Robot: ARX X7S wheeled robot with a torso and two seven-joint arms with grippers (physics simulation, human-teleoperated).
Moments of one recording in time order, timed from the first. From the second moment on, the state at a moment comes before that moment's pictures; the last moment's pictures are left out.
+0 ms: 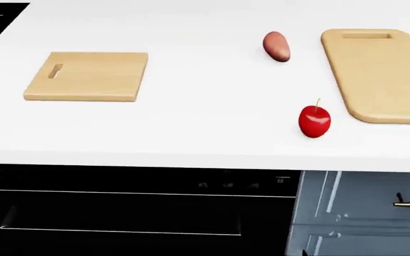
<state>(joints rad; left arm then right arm) 0.00 -0.07 0.08 0.00 -0.08 0.00 -0.09 0.00 0.08 -0.09 0.00 0.04 0.01 0.08</state>
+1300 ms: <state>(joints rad) 0.00 -0.14 0.16 0.02 -0.12 0.07 -0.14 0.01 0.14 -0.17 0.01 0.09 0.00 0.15</state>
